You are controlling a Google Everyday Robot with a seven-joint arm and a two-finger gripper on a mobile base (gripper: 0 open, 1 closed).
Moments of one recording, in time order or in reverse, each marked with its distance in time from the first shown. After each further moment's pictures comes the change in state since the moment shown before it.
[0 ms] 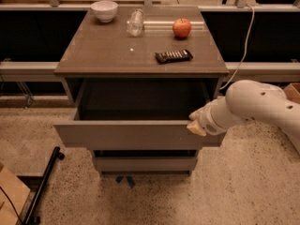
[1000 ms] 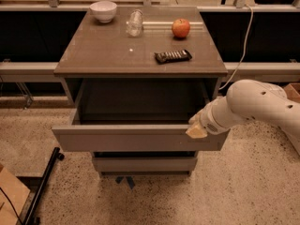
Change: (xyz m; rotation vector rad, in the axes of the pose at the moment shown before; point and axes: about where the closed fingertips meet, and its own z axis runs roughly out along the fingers) arm -0.002 -0.001 0.002 -0.002 0.000 -0.001
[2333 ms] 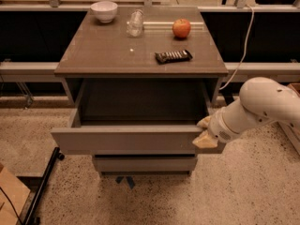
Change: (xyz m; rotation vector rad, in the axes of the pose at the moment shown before) arm 0.045 0.037 -0.012 -0.216 0.047 -0.038
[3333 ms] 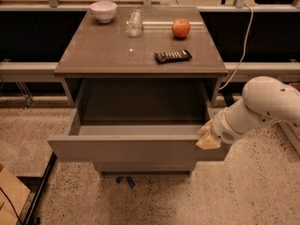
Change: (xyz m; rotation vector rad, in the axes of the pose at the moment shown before) arm -0.005 0.000 -0.009 0.000 0.000 0.000
